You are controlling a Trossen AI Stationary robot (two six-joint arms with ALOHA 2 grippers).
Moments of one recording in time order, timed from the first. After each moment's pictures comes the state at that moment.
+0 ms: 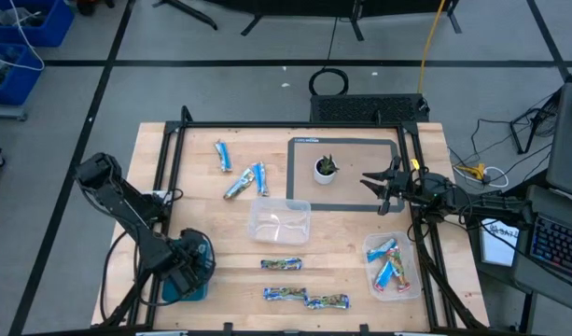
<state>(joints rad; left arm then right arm) -0.88 1.47 0.87 -1.02 -0.13 -2.00 -0.14 0.07 0.02 0.08 0.18 -0.09</state>
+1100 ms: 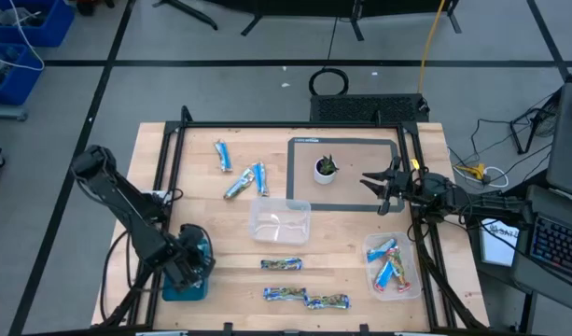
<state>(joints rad) -0.86 1.36 0.87 -1.00 -0.20 -1.94 -0.14 0.07 0.02 0.08 0.18 -0.09</state>
